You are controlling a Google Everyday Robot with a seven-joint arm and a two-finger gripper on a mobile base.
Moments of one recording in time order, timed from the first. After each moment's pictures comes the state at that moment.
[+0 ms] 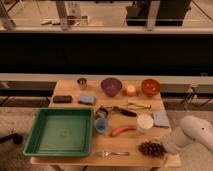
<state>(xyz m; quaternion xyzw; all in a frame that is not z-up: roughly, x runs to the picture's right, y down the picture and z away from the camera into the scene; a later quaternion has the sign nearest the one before) 0.279 0.331 0.743 -0.36 -0.26 -0.05 0.89</state>
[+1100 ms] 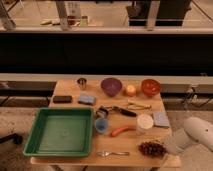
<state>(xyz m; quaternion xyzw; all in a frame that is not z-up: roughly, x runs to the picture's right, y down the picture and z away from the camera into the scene) 0.283 0.332 0.741 -0.34 -0.28 -0.02 0.90</state>
